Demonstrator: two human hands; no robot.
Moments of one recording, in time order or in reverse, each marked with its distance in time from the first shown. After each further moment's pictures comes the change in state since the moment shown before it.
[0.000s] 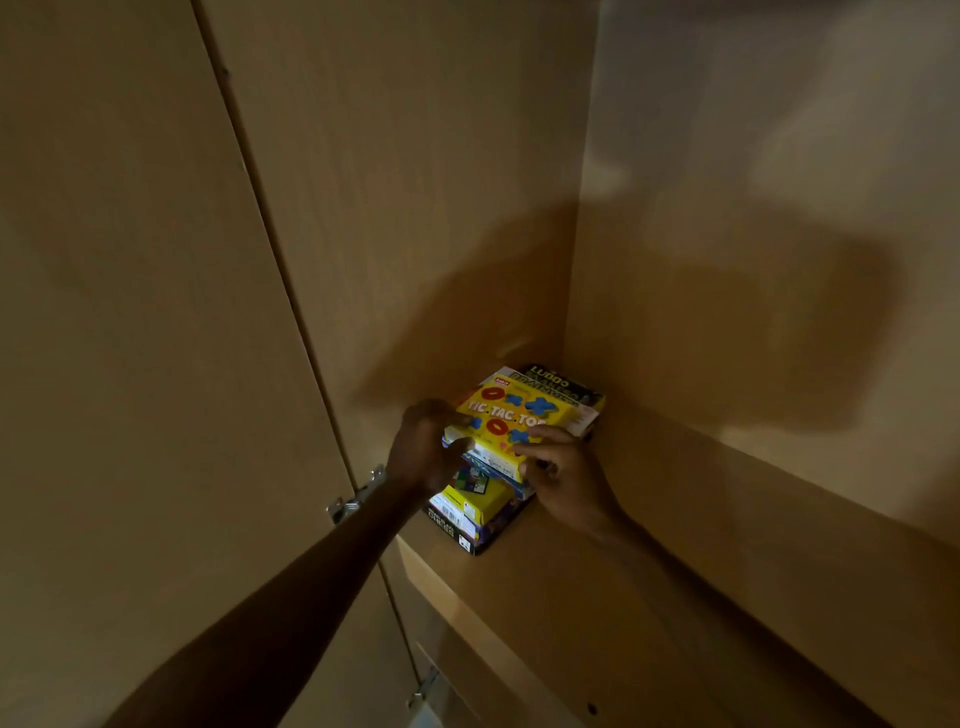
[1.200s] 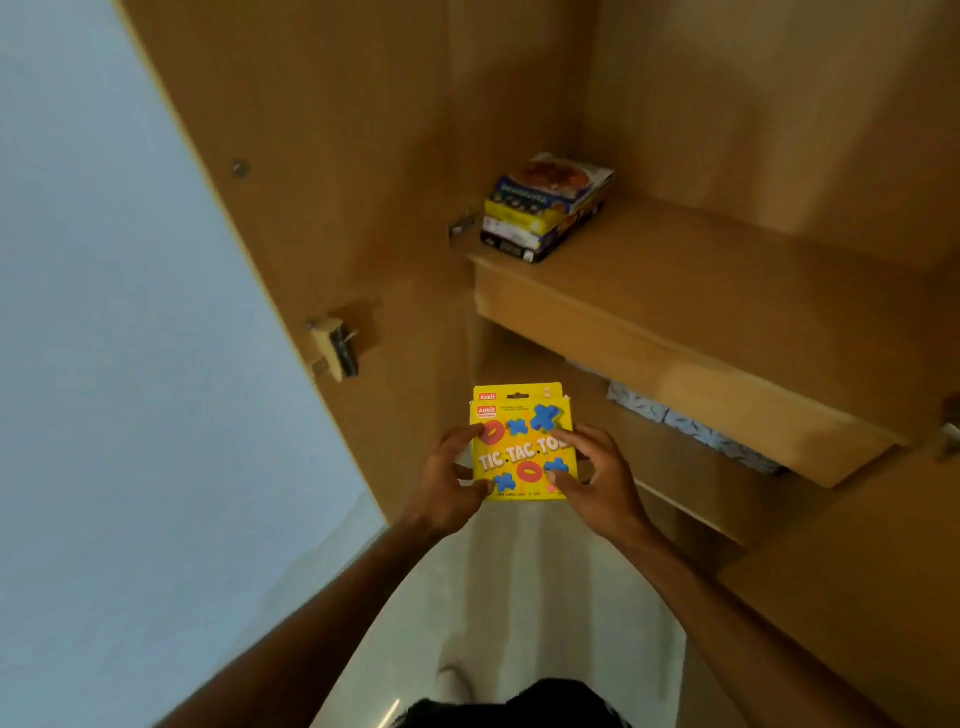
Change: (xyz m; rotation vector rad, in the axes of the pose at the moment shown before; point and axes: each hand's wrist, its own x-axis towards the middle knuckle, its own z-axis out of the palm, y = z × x) left_hand -0.580 0.007 -0.183 -0.447 -0.315 -0.289; right_hand -0.526 -0.215 0.136 0.172 0.084 0.253
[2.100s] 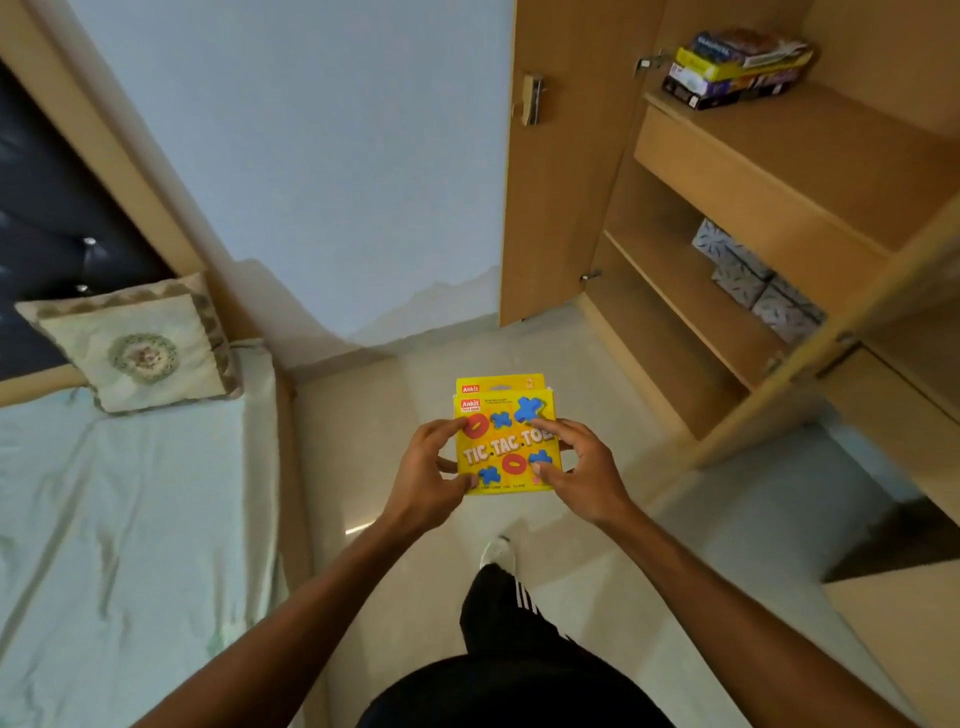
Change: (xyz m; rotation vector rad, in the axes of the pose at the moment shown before) left_hand -0.661 0.029 0.221 0.025 0.457 -0.277; right_hand -0.559 -0.009 -0.138 0.031 -0.613 -0.086
